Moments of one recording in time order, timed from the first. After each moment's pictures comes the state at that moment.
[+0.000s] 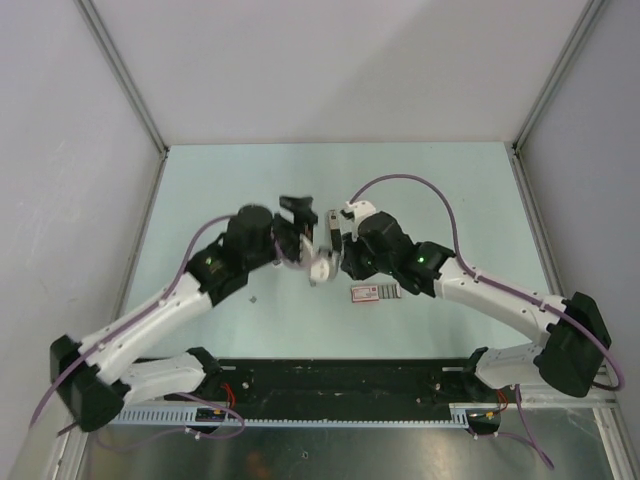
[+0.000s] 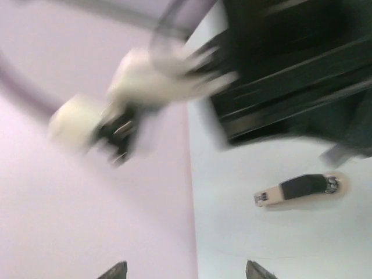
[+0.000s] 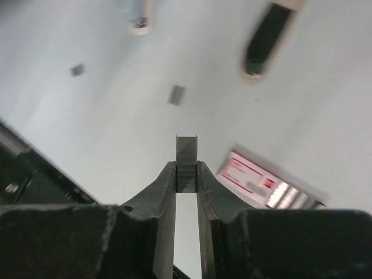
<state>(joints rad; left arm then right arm) -0.78 1.02 0.89 -0.21 0.13 1.35 0.89 1.33 1.04 -0.36 0.01 0.34</state>
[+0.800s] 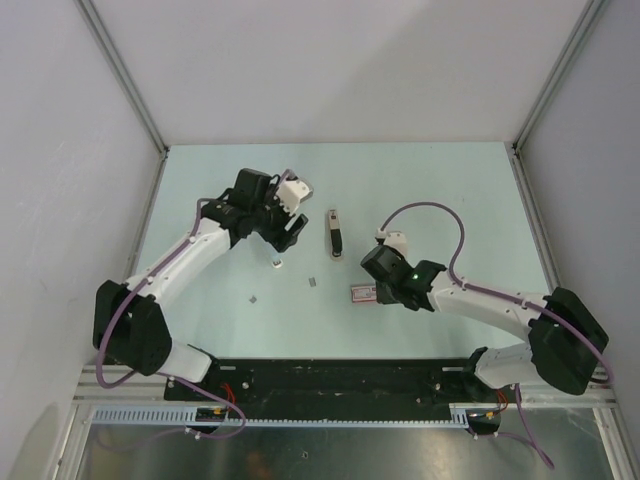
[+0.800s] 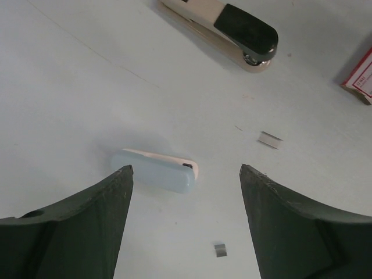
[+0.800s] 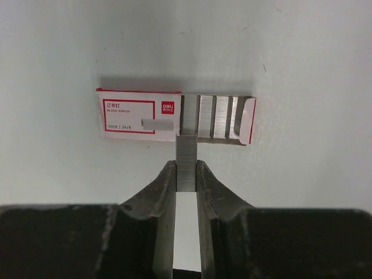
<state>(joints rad) -0.44 1.44 1.18 -0.56 0.22 0.40 0.89 1.33 0.82 -0.54 0.38 0.69</state>
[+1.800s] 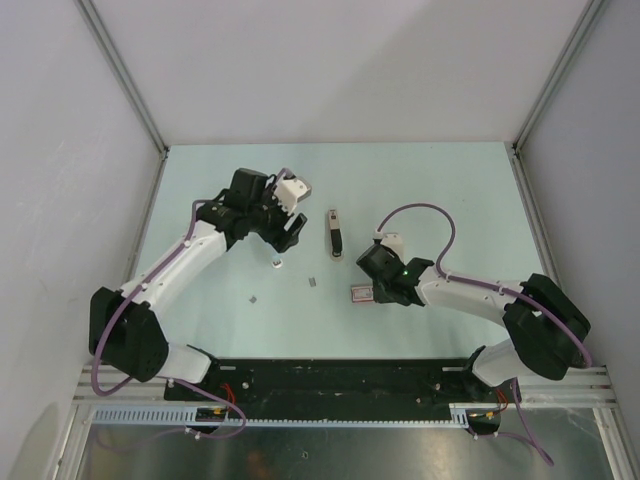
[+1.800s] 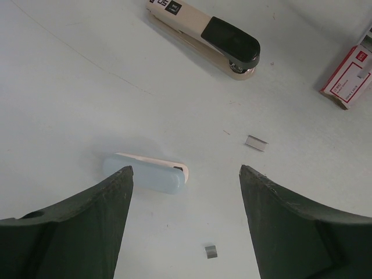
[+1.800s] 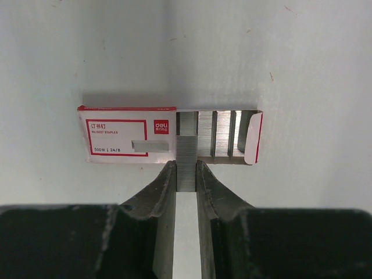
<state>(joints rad) -0.43 1.40 1.17 -0.57 0.27 0.37 0.86 1.45 0.82 -0.47 0.36 0.71</state>
